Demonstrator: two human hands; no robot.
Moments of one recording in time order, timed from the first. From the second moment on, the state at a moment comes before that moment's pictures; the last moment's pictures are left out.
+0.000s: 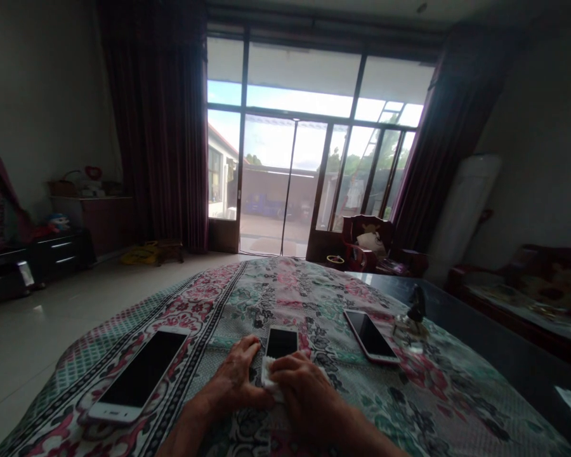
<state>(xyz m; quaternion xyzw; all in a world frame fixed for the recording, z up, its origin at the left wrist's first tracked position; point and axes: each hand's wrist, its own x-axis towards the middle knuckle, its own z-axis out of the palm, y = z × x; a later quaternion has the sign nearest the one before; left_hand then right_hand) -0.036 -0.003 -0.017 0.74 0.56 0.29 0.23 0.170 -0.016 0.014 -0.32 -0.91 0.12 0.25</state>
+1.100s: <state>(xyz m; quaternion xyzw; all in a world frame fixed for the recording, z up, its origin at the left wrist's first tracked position) -0.040 -0.001 -0.020 0.77 0.54 0.29 0.19 0.160 0.043 0.017 -0.38 -0.89 0.04 0.23</state>
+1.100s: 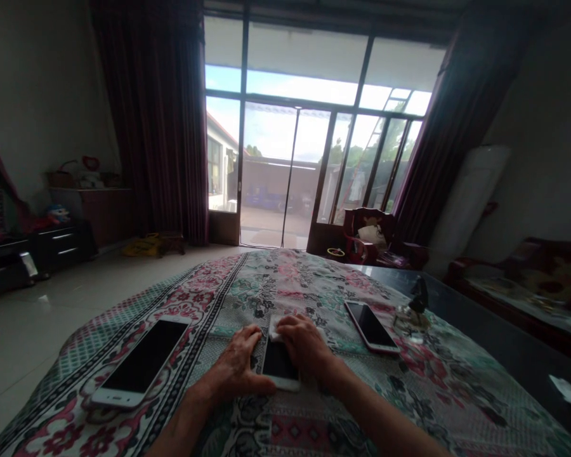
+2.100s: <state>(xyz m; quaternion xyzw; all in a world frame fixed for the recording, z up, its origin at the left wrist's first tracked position) -0.038 -0.004 -0.006 0.75 0.56 0.26 0.22 0.166 0.049 0.015 -0.43 -0.88 0.00 0.21</state>
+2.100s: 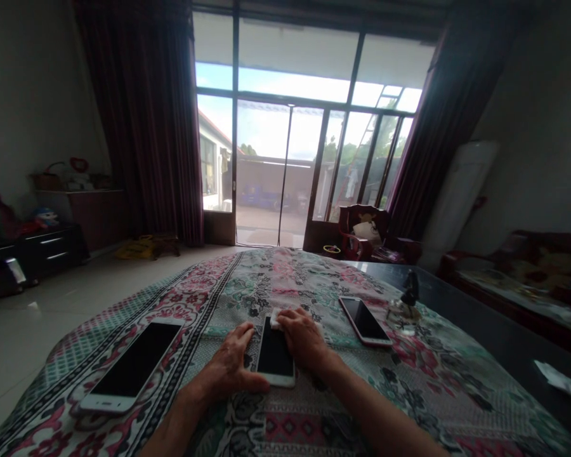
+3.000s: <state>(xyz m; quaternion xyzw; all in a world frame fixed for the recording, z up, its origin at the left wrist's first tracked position) -0.042 -0.001 -0.014 0.78 0.53 0.26 0.18 0.195 0.024 0.010 -0.45 -0.85 0.03 0.26</state>
